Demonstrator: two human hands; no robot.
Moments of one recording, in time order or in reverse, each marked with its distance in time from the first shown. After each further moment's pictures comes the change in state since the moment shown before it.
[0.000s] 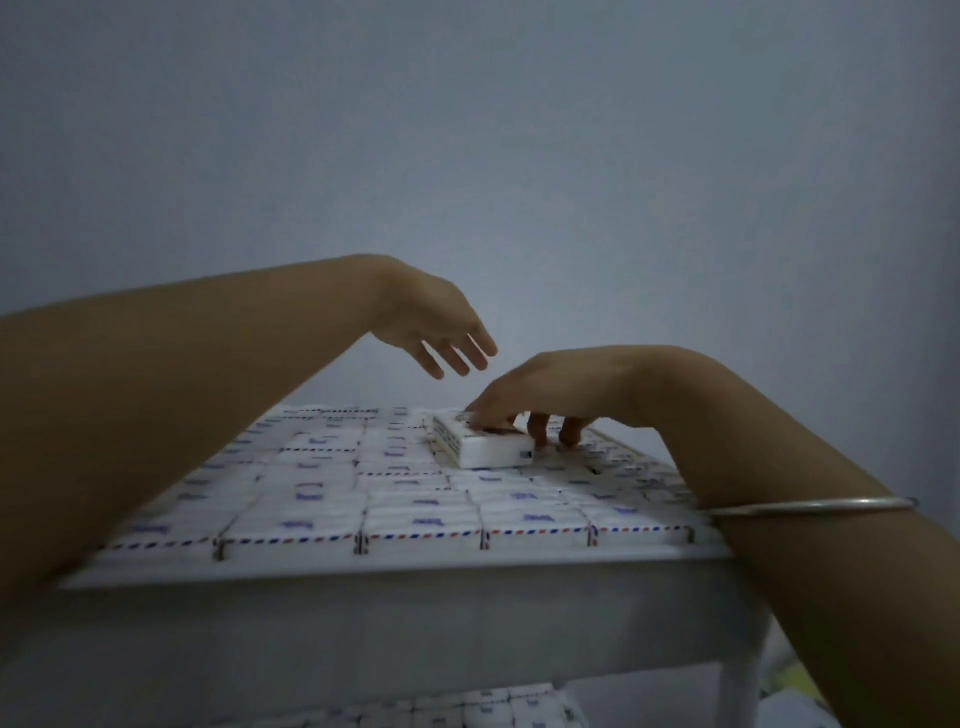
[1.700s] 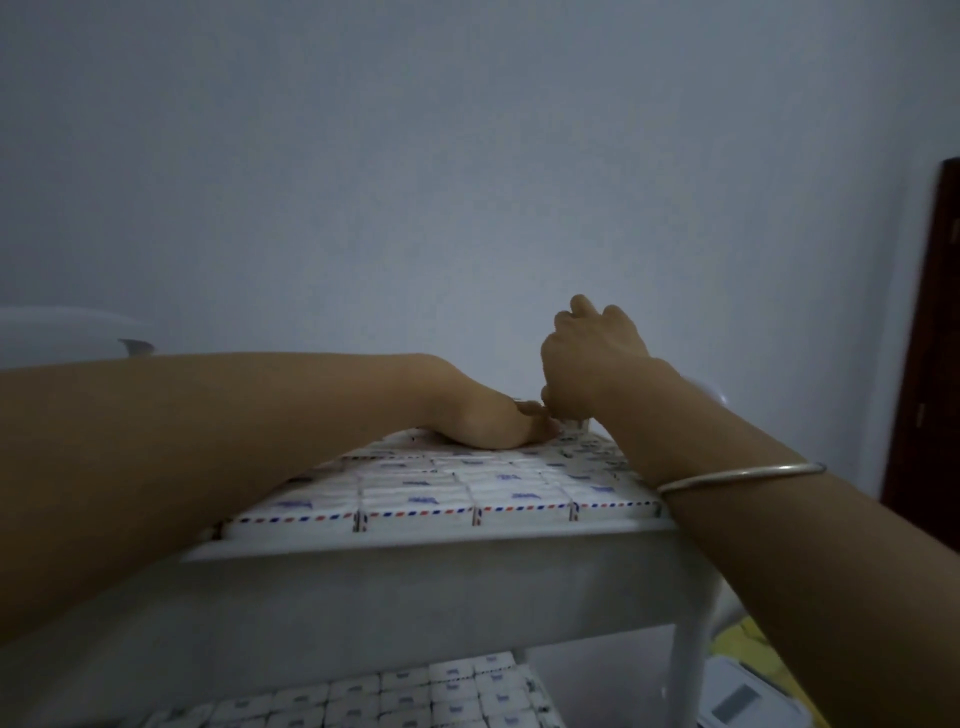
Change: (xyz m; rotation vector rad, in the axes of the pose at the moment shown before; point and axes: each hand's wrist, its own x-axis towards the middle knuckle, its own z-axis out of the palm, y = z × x) left_hand -0.007 0.007 0.095 0.467 -0.098 0.223; right_hand 0.007 0.023 -0.001 -1.125 0.564 0.262
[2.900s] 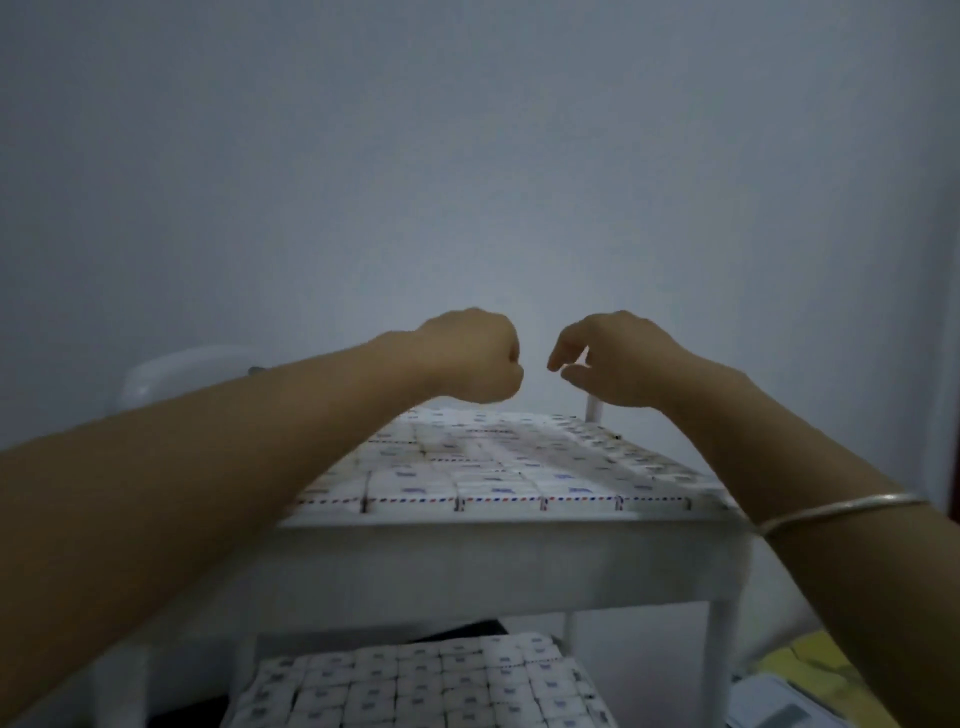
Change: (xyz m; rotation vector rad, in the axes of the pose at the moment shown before) left_hand -0.080 -0.011 -0.042 0.186 0.505 -0.108; right_hand -0.024 0.004 -0.042 0.573 0.091 -0.052
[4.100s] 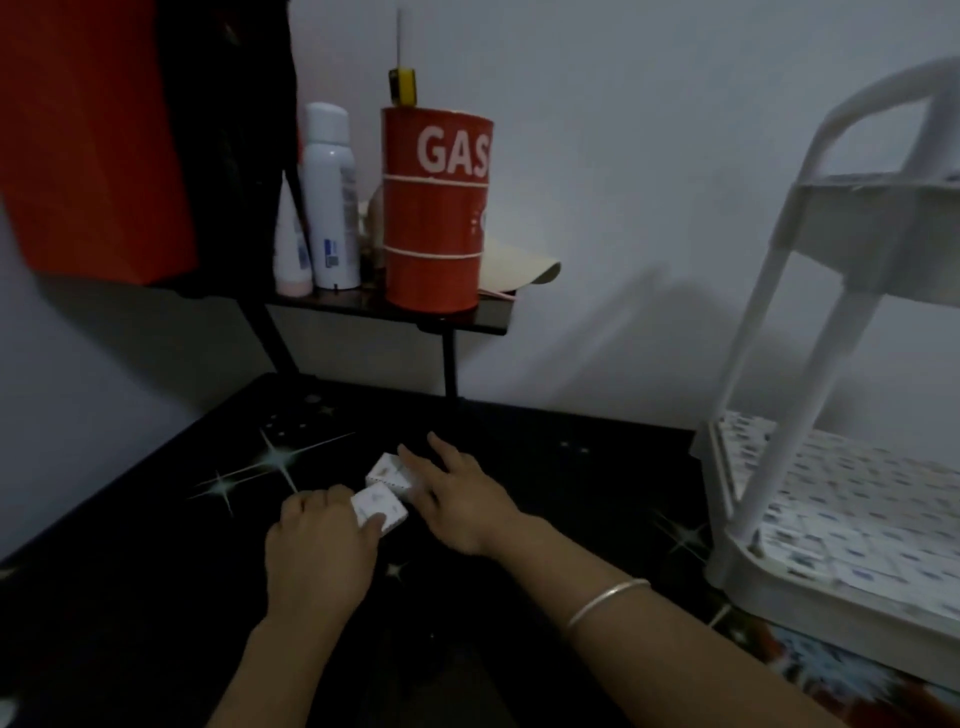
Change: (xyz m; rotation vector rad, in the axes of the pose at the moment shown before) left_hand -0.571 -0.212 0.139 0.135 -0.038 -1.208; right_hand -0.206 -0.536 0.241 0.707 -0.597 -0.693
